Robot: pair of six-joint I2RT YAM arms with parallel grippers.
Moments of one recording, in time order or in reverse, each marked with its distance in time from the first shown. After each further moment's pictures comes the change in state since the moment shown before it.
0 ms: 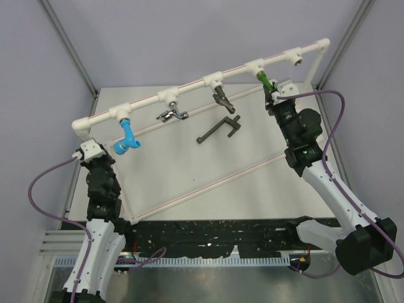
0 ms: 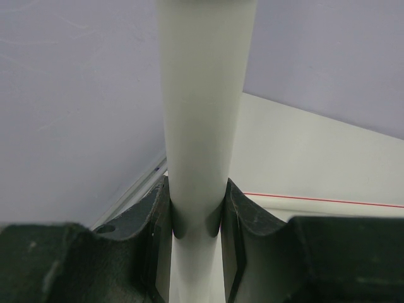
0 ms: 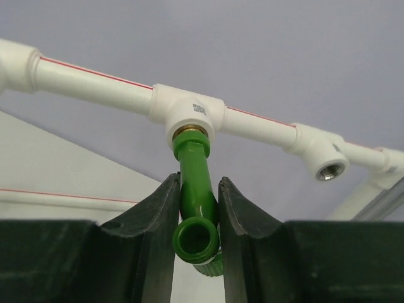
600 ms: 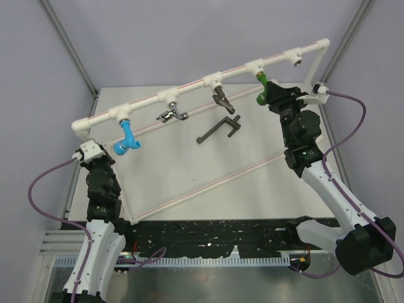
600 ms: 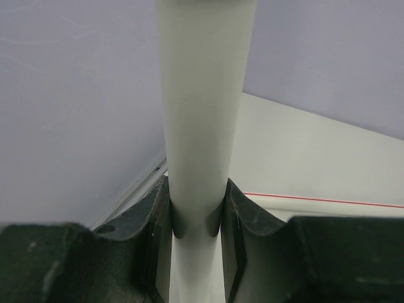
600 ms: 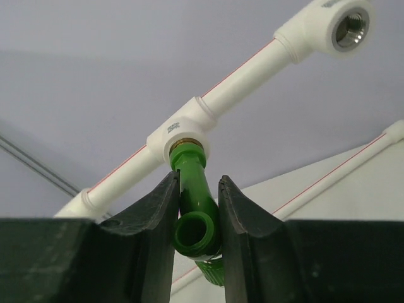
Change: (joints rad) left arm -0.001 -0.012 -0.002 -0.007 -0.001 0.000; right arm -0.001 0.000 -0.024 0.037 0.271 1.009
